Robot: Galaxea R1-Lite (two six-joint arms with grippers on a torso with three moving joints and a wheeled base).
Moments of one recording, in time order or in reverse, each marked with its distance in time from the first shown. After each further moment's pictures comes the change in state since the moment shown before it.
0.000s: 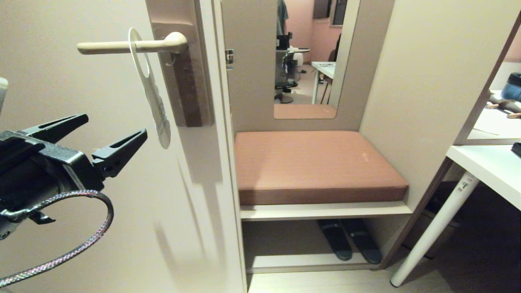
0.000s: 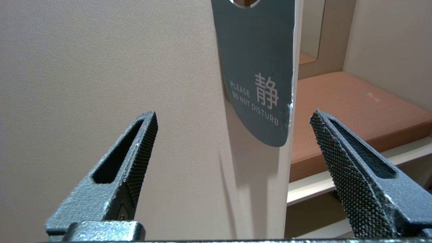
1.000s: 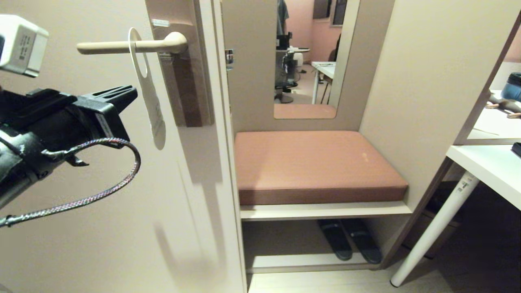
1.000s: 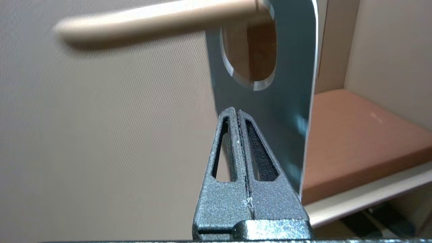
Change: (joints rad) left arm 0.046 0.170 -0.205 -0.002 -0.060 0.002; right arm 0.000 0.000 0.000 0.000 0.001 0.000
